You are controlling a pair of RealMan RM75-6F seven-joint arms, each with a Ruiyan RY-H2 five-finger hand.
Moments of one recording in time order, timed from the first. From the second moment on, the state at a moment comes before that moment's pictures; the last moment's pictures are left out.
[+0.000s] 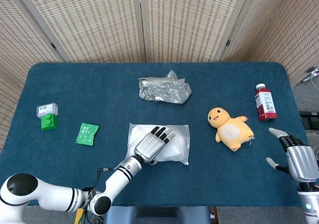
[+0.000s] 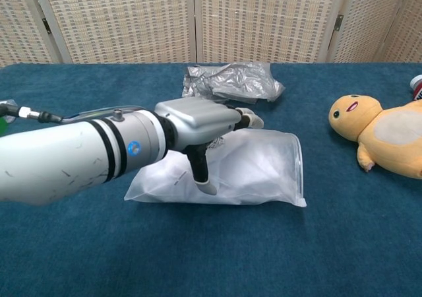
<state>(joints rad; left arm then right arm) -1.04 -1.74 -0.18 -1.65 0.78 0.97 0.88 0.07 -1.18 0.06 -1.49 -1.55 1.53 0.09</state>
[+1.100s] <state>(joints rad) -1.08 -1.66 -0.15 -1.63 0.71 1.00 0.95 0.09 -1.19 0.05 -1.50 -1.55 1.49 0.06</state>
